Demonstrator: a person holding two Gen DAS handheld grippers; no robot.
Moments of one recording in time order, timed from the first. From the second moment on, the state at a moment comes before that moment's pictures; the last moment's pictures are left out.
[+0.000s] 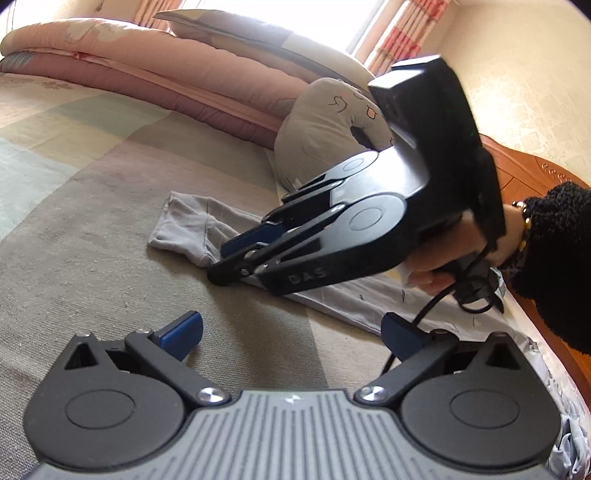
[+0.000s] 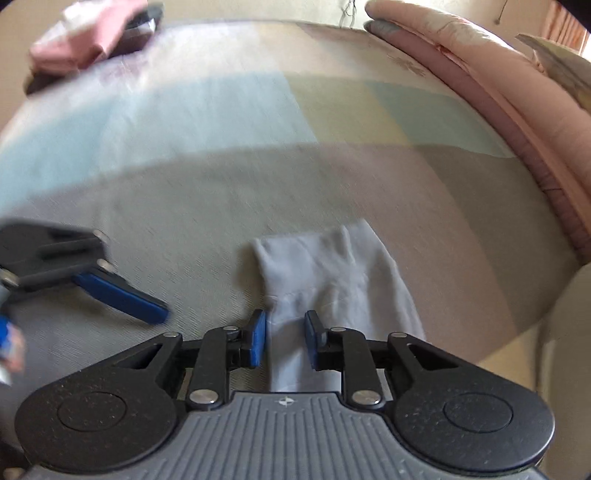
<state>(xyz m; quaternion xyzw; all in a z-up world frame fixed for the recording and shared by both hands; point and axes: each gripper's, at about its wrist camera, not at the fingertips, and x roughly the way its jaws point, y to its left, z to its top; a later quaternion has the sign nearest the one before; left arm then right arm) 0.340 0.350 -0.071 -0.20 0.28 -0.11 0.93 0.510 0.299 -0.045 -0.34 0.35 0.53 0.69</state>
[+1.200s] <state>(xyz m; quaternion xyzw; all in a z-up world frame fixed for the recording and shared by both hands) 0.345 0.226 -0.025 0.08 0.34 -0.07 0.94 0.386 -0.158 0.032 -0.20 0.40 0.20 0.87</state>
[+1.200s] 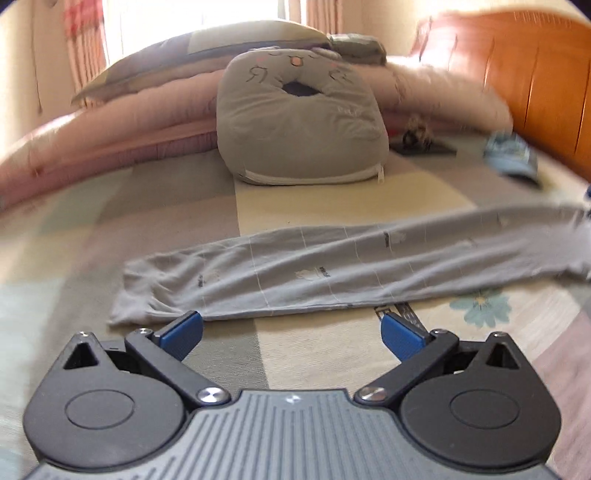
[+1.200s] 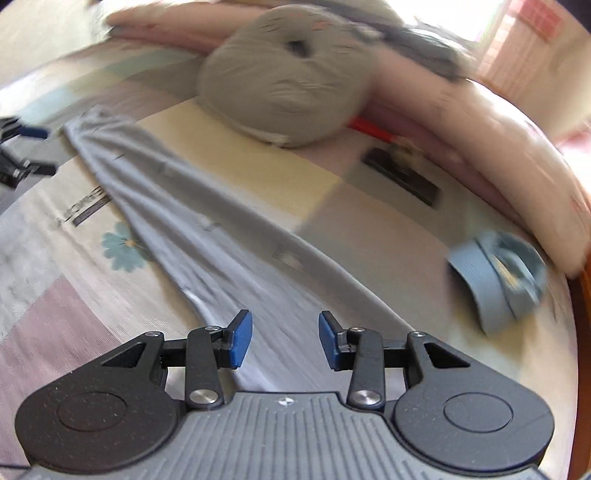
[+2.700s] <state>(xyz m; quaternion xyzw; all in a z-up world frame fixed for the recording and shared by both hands) 0.400 0.003 -0.031 0.04 0.41 -0.06 0.91 0.548 -0.255 -0.038 -0.10 0.41 0.25 0.87</state>
